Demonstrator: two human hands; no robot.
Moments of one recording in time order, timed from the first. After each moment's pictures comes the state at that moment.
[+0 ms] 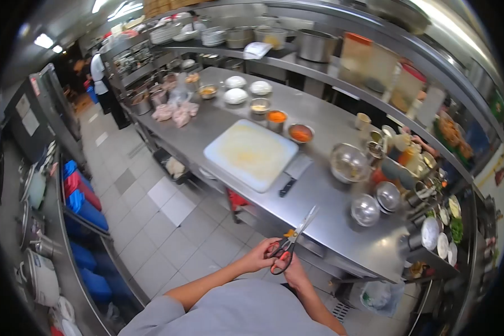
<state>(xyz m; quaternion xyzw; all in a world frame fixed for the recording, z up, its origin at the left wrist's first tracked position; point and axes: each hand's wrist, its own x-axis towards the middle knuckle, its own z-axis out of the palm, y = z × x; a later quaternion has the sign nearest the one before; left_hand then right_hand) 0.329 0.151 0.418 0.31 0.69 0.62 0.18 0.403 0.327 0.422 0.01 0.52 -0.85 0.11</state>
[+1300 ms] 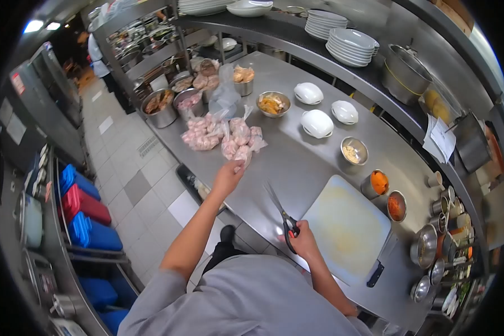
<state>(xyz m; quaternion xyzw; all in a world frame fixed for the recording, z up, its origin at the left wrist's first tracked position) -0.435 -0.328 0.424 0.10 0.87 0.46 -0.15 -0.238 -0.040 0.434 0.11 0.88 -0.45 0.12</state>
